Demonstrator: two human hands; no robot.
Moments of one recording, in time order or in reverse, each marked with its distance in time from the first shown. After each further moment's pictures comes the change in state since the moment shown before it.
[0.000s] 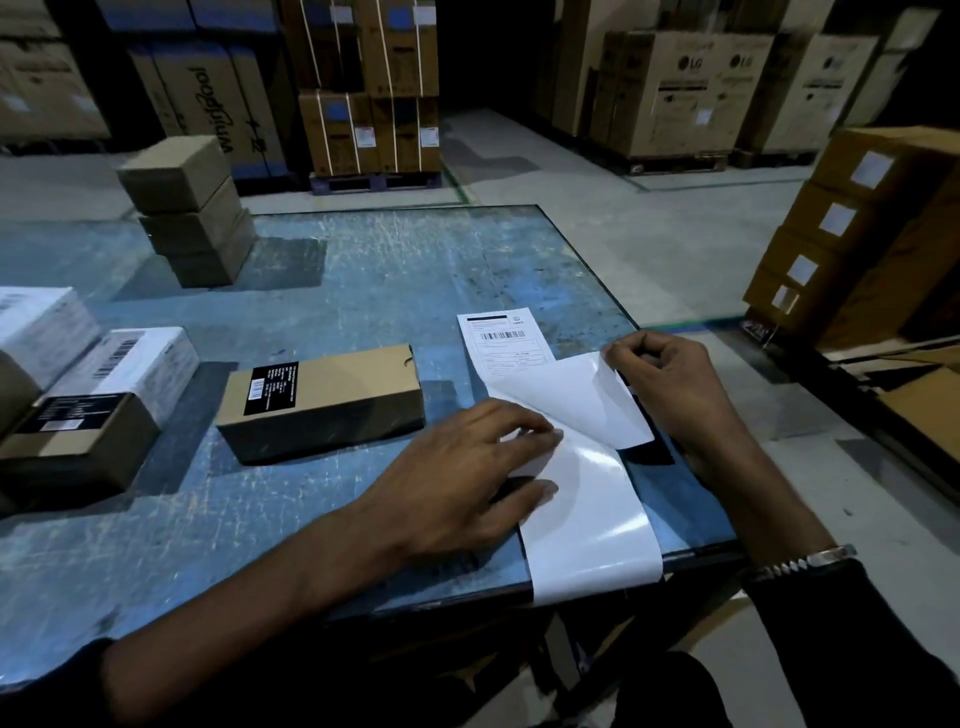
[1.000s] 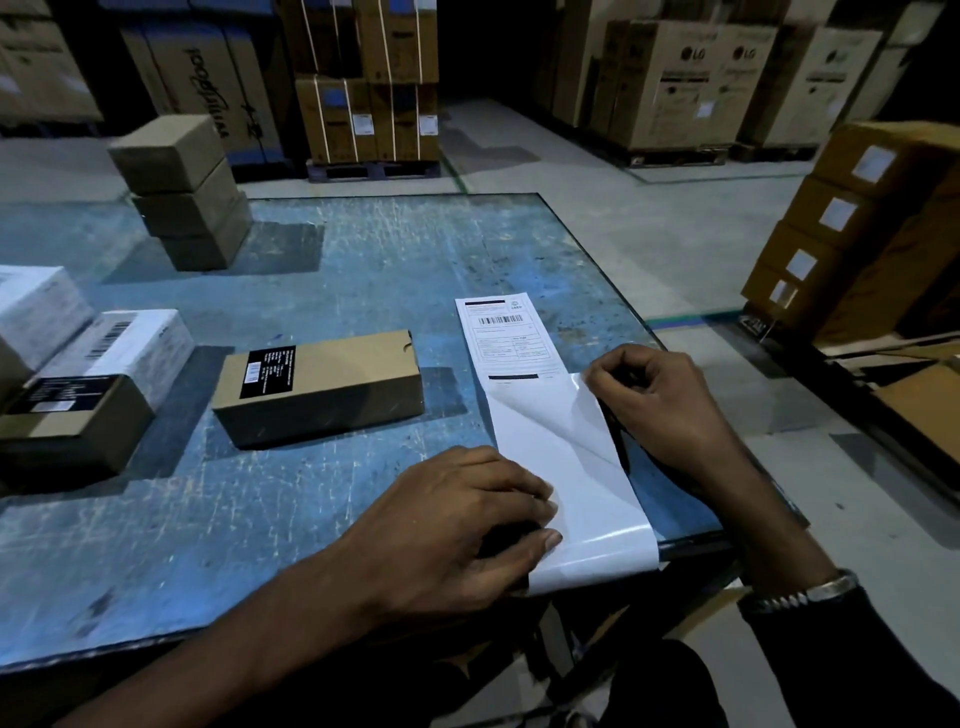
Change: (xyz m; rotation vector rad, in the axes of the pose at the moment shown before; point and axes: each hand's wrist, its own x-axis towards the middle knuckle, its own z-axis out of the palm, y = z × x) left_hand -0.036 0.030 -0.004 -0.164 0.013 -0.006; right_hand -0.032 -0.002 0.003 -0.130 -0.103 -0.116
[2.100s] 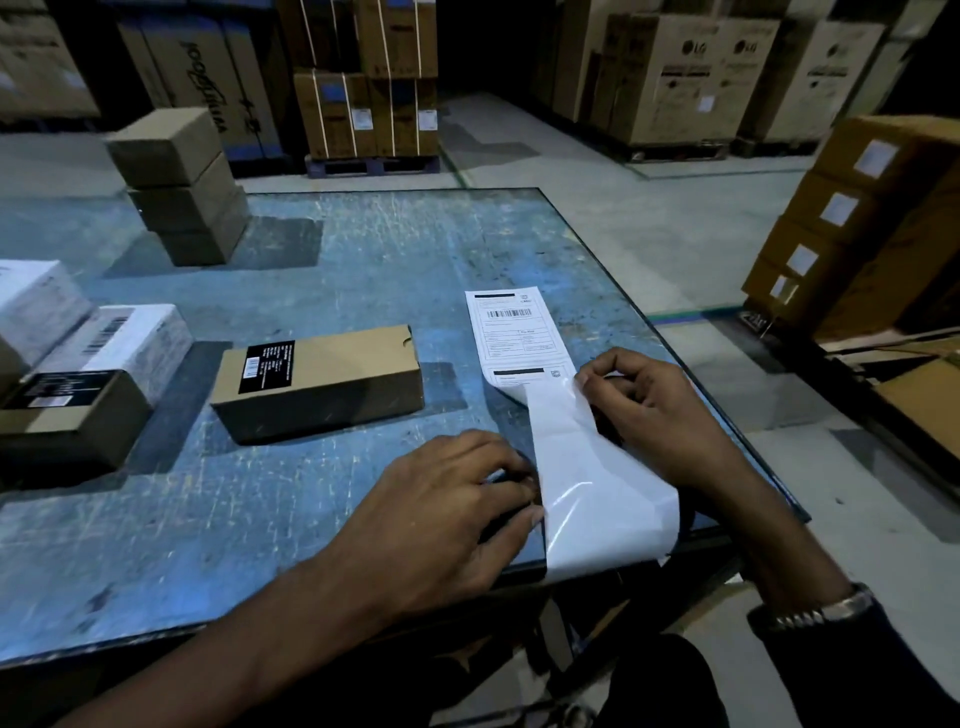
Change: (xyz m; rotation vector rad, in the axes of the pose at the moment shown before) left_hand -0.003 0.002 0.000 0.163 0.040 -0.033; right_hand -0.018 -0.016 0.001 0.085 -0.167 0.079
